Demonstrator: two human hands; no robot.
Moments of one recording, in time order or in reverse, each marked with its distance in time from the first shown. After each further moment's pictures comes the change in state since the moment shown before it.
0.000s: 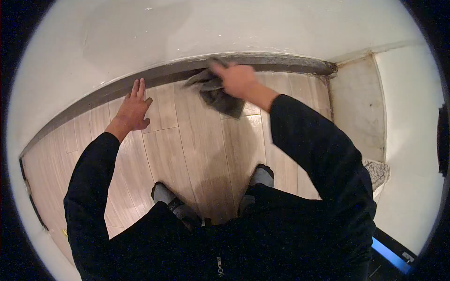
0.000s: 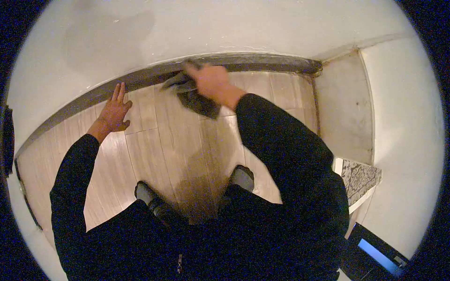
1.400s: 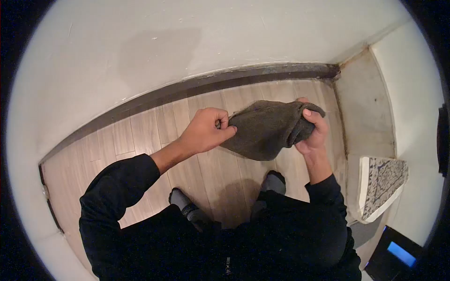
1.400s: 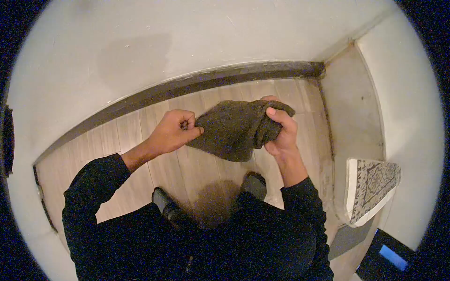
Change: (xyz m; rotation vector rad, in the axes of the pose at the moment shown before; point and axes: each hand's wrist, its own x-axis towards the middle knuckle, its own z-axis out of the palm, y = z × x) left_hand 0.007 0.154 -0.127 -1.084 0.071 0.124; right_hand -0.206 0.030 -0.036 2.444 0.483 -0.039
